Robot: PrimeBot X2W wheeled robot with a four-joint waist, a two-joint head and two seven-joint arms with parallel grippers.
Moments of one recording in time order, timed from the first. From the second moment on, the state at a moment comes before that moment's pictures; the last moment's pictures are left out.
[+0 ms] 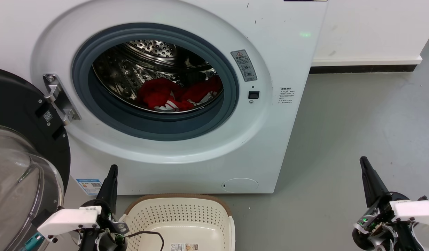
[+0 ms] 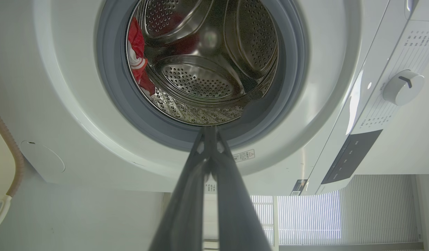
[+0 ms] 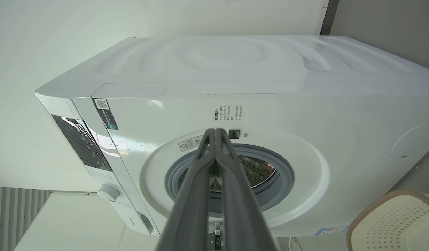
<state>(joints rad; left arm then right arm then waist) -0.11 0.05 0.11 0.25 -1.61 -0.13 0.11 -0.10 -0.05 -0.11 0.25 1.62 0.13 0.11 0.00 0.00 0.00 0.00</state>
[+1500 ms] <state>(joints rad) -0.08 0.05 0.10 0.27 -1.61 -0.13 0.10 -0.07 -0.05 -0.10 0.27 1.61 0.13 0.10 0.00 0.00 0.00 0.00</state>
